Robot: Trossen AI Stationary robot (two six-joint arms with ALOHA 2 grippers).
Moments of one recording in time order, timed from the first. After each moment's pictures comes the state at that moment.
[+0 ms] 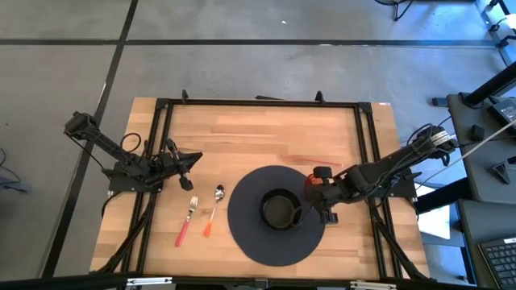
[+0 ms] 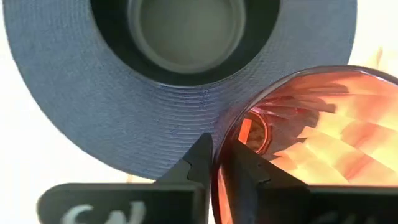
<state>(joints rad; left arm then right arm) -0.54 0.46 0.01 0.62 -1.03 0.17 0.44 1.36 1.07 -0.92 0.17 0.33</state>
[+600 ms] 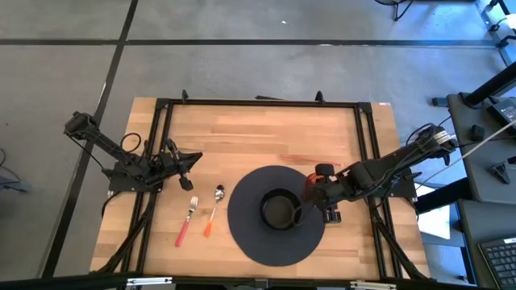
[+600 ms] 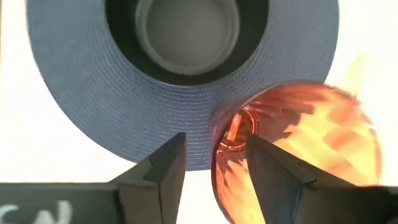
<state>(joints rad) -0.54 0.46 0.01 0.62 -1.03 0.16 0.44 1.36 1.18 -1.04 0.16 0.33</state>
